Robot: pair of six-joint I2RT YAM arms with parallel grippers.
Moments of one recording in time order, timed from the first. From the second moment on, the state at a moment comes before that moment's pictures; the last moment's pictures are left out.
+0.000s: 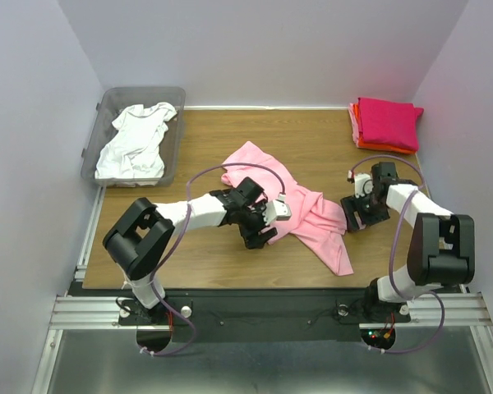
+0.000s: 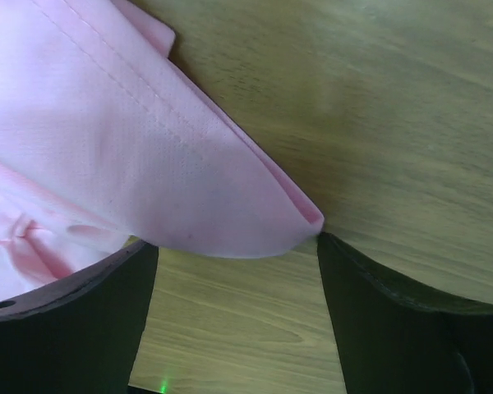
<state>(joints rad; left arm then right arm) -0.80 1.68 0.99 -0.36 0.41 0.43 -0.08 1.48 0.85 -0.67 -0.19 -0.38</state>
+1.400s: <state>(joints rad) -0.75 1.71 1.22 -0.48 0.20 0.43 -0.11 1.43 1.12 -0.68 -0.18 -0.37</state>
